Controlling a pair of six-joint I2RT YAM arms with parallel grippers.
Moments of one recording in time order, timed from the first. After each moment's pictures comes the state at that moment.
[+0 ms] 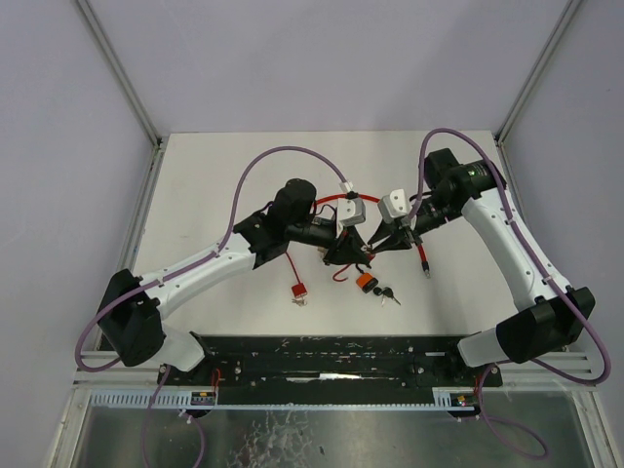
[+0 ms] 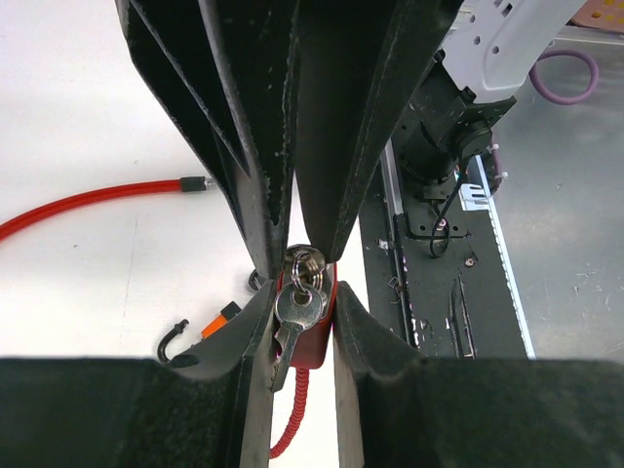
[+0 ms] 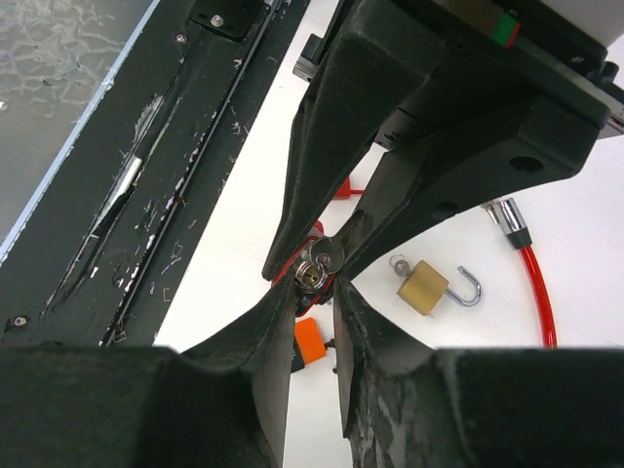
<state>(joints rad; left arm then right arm) -0.81 1.45 1.15 -0.05 0.83 0.12 0.34 1.44 1.53 -1.50 -1.11 -1.60</state>
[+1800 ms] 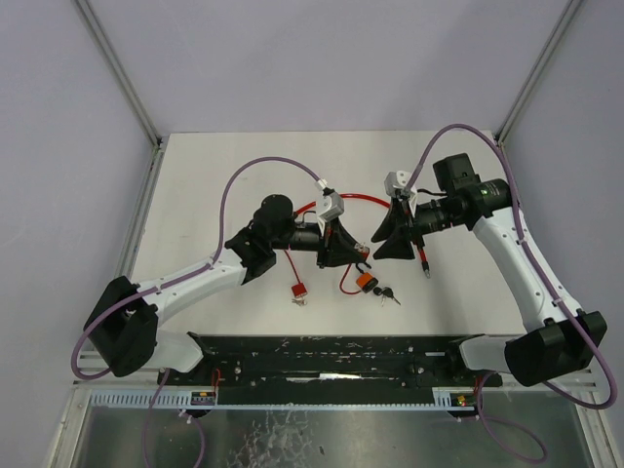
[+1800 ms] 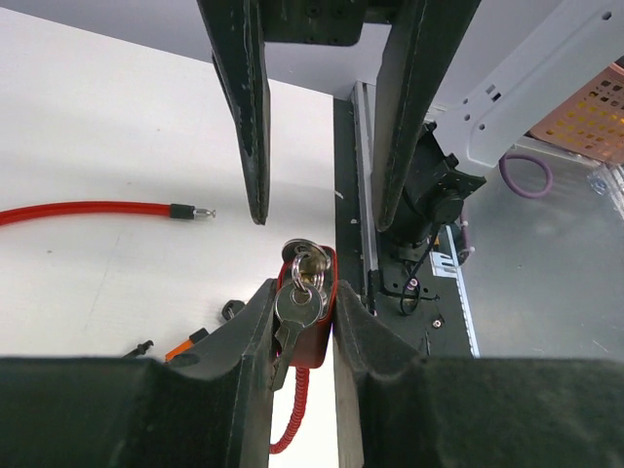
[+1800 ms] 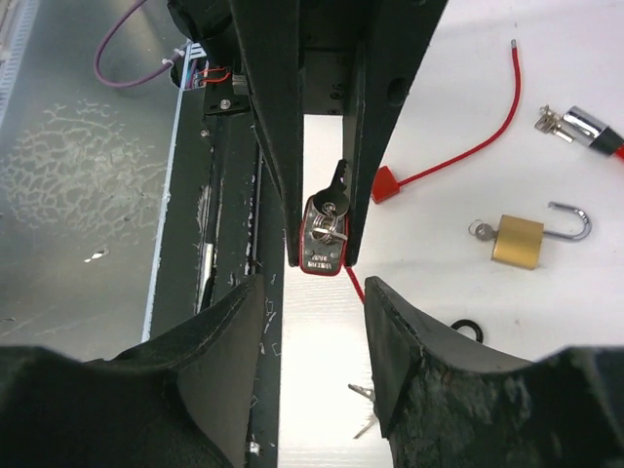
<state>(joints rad) -0.76 1.38 0.90 0.40 0.82 -0.22 0.28 1.31 1.36 -1.20 -1.17 -0.90</state>
